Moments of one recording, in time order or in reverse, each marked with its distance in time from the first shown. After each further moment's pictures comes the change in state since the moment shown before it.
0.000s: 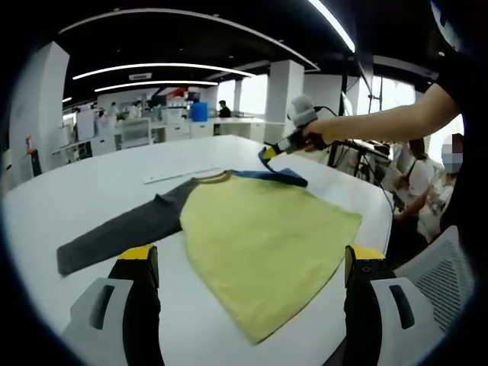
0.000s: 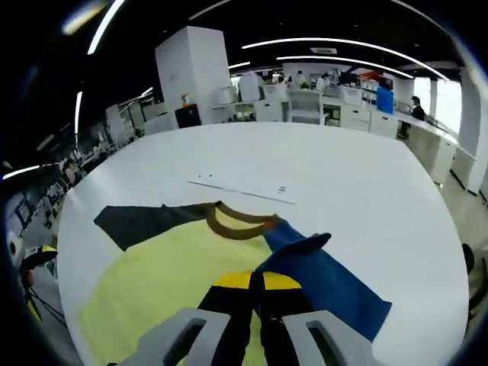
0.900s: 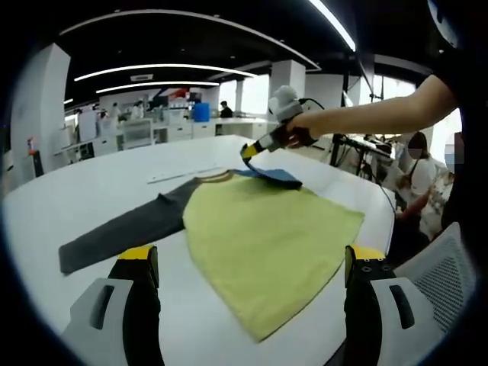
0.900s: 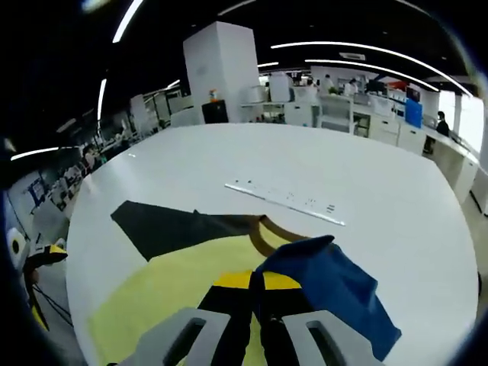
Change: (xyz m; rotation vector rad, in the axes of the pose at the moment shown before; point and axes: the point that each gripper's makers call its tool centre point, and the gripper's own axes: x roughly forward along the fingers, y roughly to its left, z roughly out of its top) left arm -0.001 0.004 -0.005 0.005 -0.001 0.015; right arm 0.029 0.069 0.023 -0.100 -0.002 0.123
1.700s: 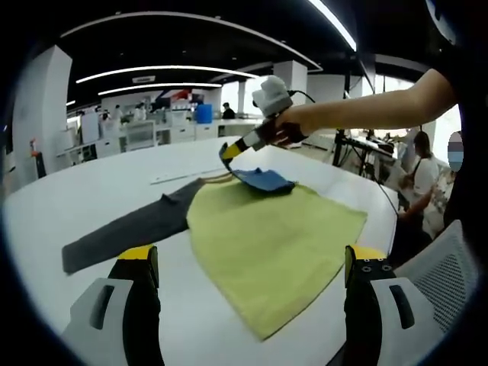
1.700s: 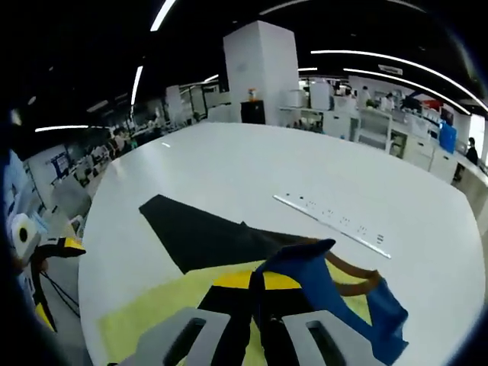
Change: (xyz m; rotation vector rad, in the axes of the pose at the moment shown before) left arm -0.002 0.002 0.000 0.007 -0.009 0.017; right arm 0.022 0.072 0.026 -0.138 -0.010 0.151
